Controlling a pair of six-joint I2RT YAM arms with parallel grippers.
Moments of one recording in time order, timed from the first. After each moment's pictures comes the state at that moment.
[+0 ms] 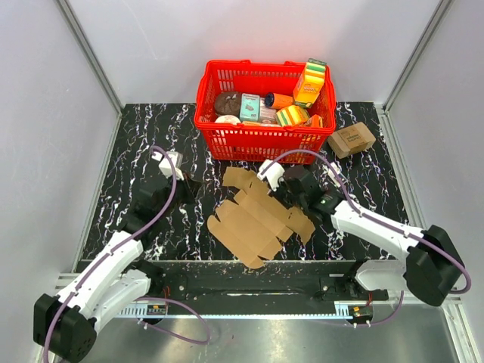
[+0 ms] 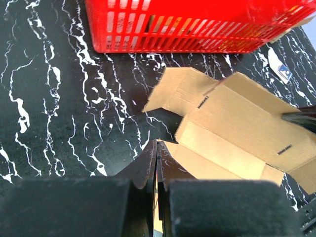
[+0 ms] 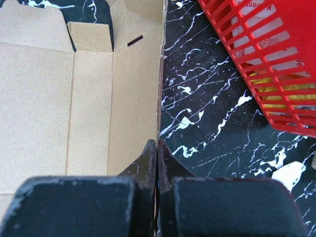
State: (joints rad) left arm -0.42 0.80 0.55 -0.07 0.05 -0.36; right arm 0.77 1.28 0.83 -0.19 0.10 -0.27
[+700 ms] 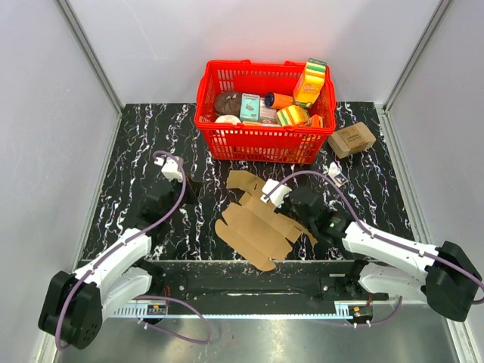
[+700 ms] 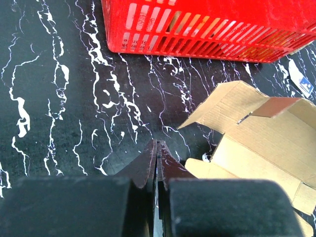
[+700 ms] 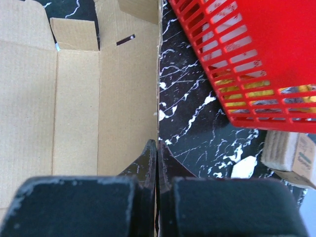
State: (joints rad) left arm -0.38 0.91 0.38 0.24 0.03 -0.38; right arm 0.87 1.07 0.58 -0.02 0.27 -0.44
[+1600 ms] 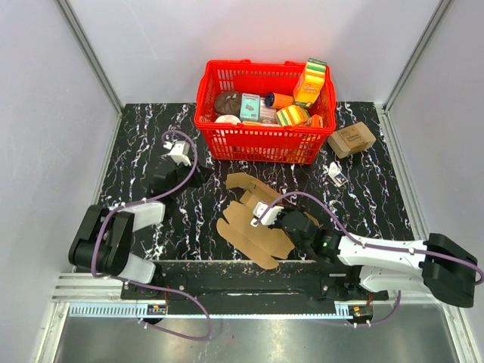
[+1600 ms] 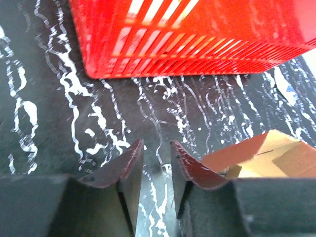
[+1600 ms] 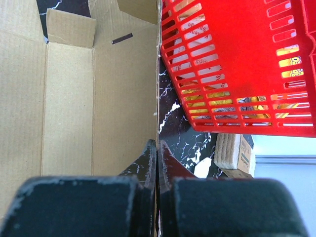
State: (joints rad) left arm -0.24 1.42 0.48 0.66 0.29 -0.41; right arm 1.12 1.11 0.44 0.27 0.64 -0.64
